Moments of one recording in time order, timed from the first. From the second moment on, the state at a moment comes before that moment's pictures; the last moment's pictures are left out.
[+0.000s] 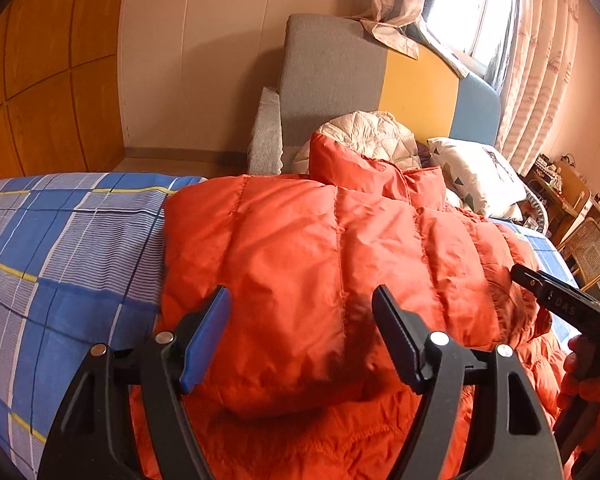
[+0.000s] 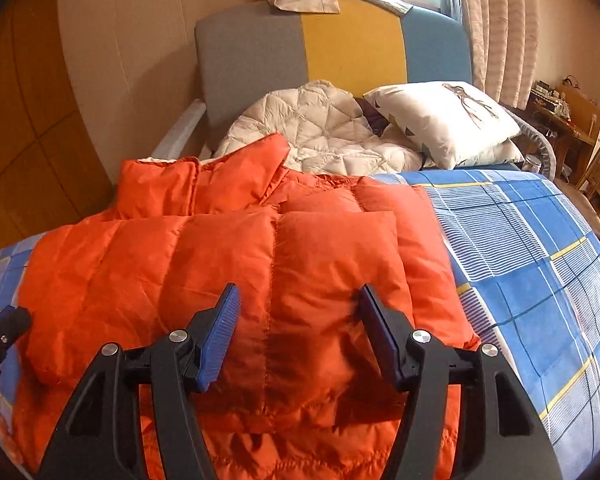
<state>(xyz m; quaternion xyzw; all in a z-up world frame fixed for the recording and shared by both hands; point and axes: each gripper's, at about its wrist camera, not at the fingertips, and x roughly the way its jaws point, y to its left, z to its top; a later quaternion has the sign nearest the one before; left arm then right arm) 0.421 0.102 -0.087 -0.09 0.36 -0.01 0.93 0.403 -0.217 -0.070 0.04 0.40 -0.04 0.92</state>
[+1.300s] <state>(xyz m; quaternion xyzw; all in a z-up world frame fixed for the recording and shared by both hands) 0.280 0.145 -0.098 -0.10 0.39 0.00 0.92 0.283 -0.294 -0.078 0.00 0.50 -0.04 0.86</state>
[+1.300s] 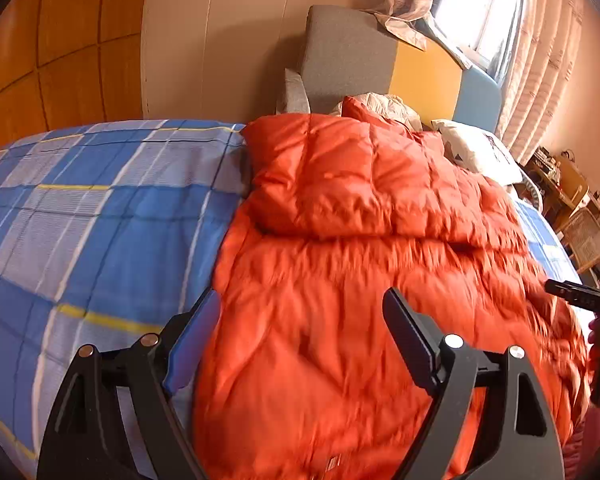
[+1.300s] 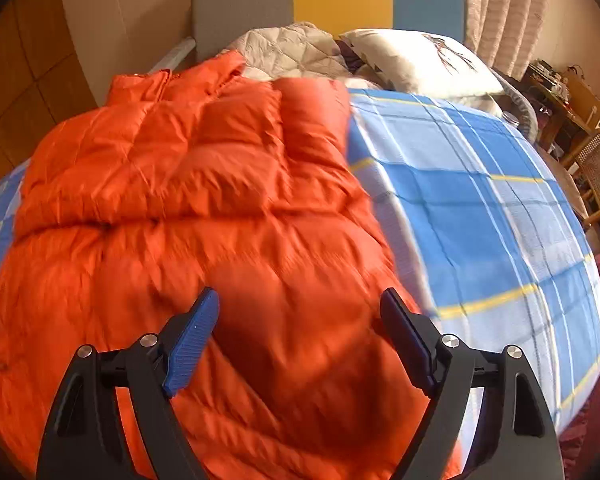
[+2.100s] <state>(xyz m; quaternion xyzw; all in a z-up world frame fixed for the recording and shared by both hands) 0.135 0.166 -0.153 -0.22 0.43 -0.05 0.87 0.136 -0.358 -0.107 0.15 0.52 0.03 0.84</state>
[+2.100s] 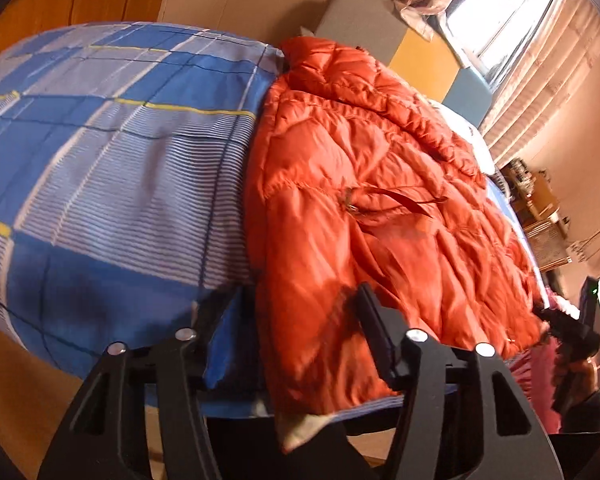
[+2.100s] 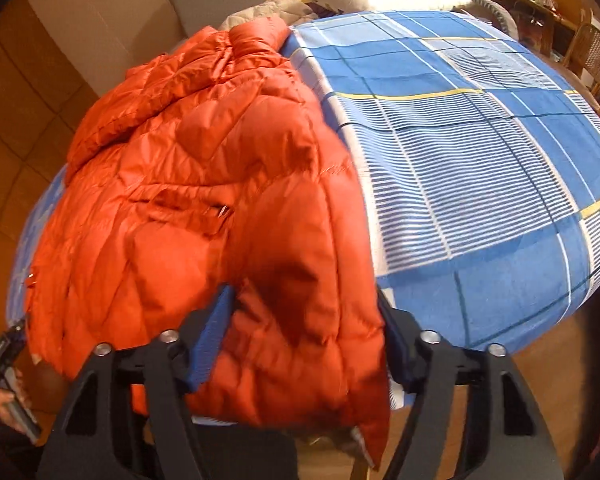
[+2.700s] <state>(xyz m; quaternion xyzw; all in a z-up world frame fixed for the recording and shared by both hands) 0.034 0.198 -0.048 -0.27 0.31 -0.17 0.89 0.052 -0.332 0.028 0.12 0.40 0.20 0.89</state>
